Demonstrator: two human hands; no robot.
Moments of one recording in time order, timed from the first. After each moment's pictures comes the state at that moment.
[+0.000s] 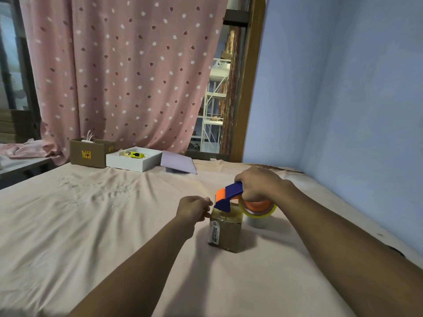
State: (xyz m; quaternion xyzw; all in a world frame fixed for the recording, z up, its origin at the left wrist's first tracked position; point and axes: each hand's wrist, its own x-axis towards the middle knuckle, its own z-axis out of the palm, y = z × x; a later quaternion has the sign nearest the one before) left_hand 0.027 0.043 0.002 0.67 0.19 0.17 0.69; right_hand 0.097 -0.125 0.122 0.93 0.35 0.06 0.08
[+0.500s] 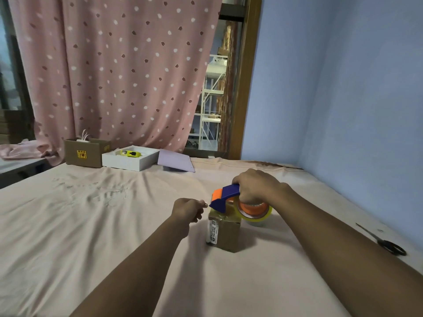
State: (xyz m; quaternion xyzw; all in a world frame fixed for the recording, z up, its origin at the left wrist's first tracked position) left_hand 0.040 0.056 -0.010 0.65 0.22 0.16 0.71; right_hand 0.106 -0.125 0.106 0.94 0.33 0.04 0.05
